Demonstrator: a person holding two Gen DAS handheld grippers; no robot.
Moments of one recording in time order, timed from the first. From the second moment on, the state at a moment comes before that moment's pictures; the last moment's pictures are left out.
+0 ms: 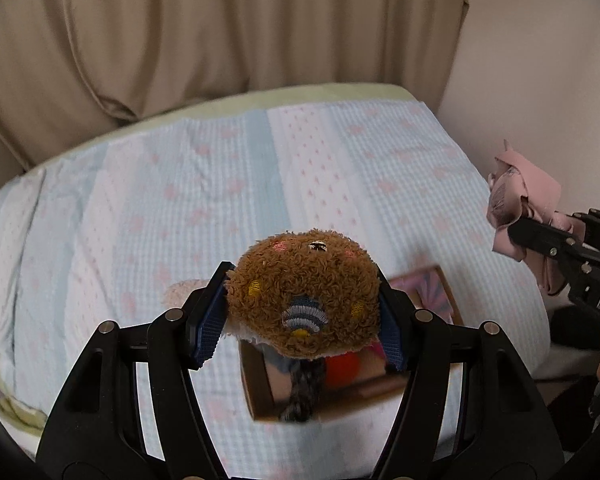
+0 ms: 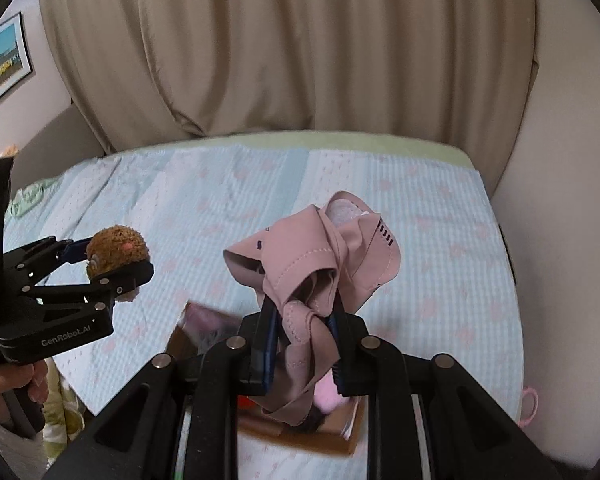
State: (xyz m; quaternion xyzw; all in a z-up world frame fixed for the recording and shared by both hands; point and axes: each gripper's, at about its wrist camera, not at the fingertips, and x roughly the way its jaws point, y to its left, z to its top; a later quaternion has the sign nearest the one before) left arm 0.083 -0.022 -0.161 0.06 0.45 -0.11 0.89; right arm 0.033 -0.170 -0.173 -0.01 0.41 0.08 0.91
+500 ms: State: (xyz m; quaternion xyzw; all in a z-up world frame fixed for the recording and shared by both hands) left arm 0.050 -0.001 -0.240 0.05 0.51 -0.16 0.84; right arm 0.000 -0.140 -0.252 0.00 0.48 0.03 0.88
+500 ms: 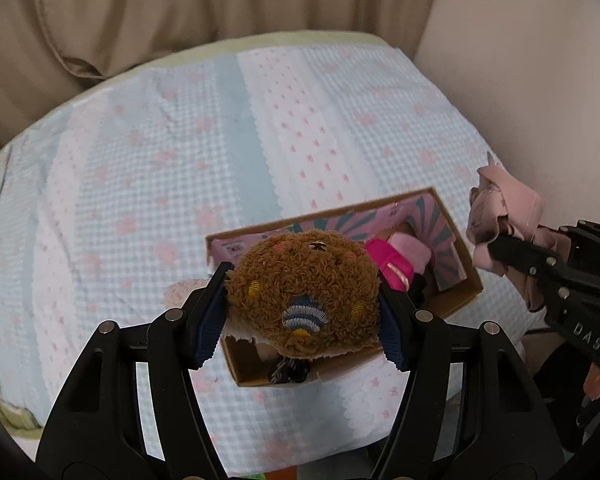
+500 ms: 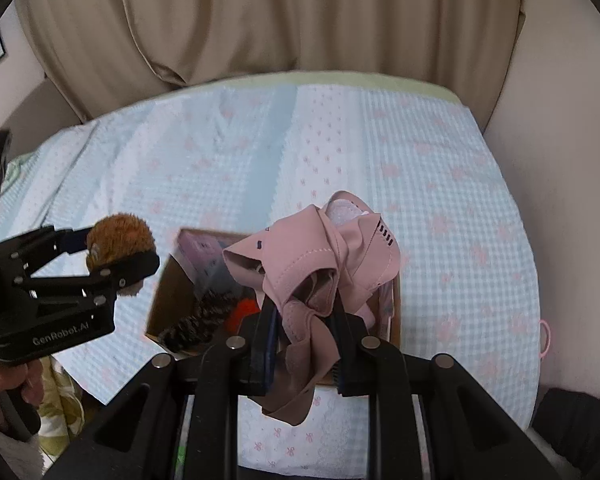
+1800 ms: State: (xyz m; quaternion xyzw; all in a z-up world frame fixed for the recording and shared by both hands) left arm 0.100 -0.017 -0.303 0.10 0.56 -0.16 0.81; right arm 0.041 -0.167 -0.305 0.05 0.52 0.02 0.85
